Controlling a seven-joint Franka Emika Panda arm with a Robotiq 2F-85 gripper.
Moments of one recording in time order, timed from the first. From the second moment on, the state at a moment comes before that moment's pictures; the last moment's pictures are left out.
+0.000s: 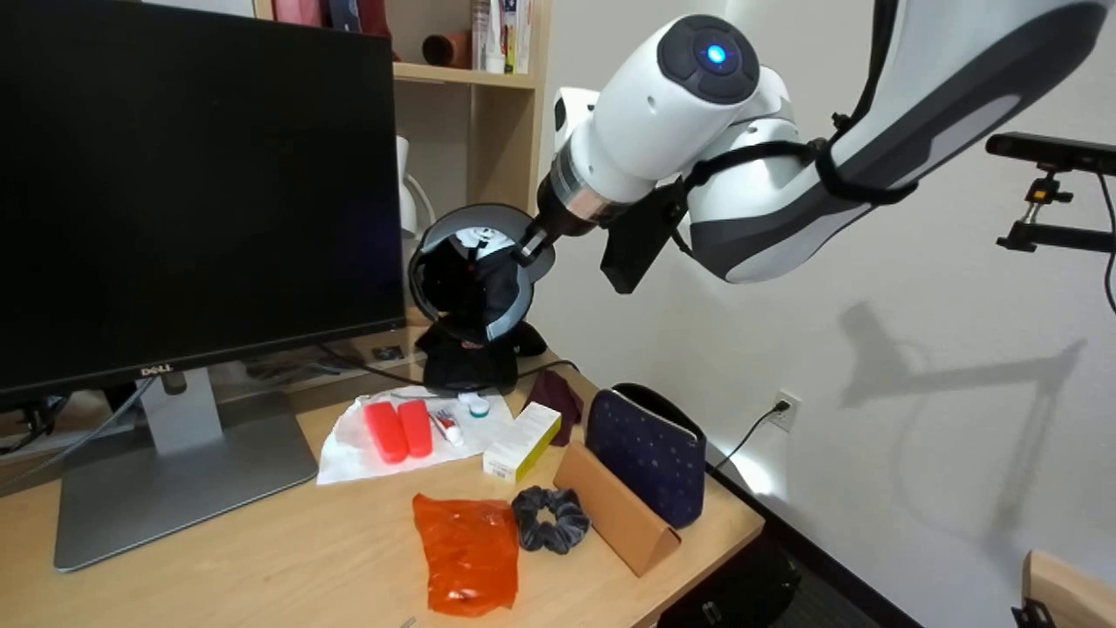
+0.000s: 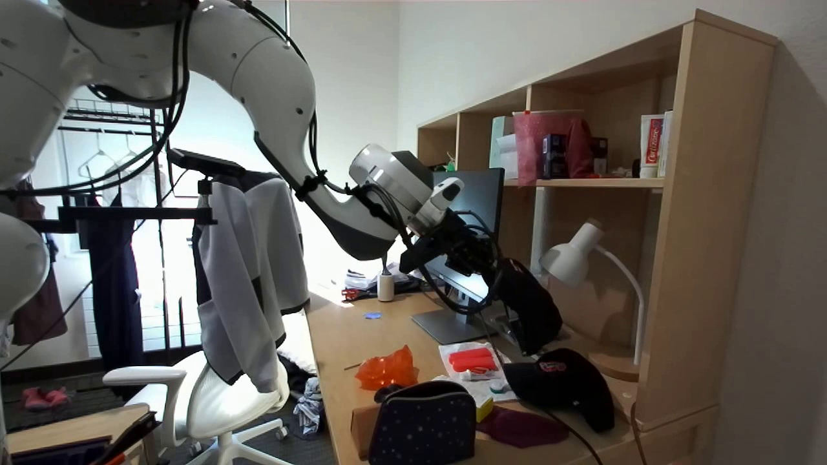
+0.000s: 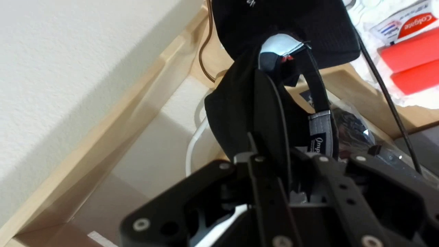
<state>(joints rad) 0.86 0.48 -1.04 -2.05 -1.03 3.22 0.81</state>
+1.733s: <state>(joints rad) 0.57 -0.09 -0.32 -2.23 -0.45 2.49 0.24</state>
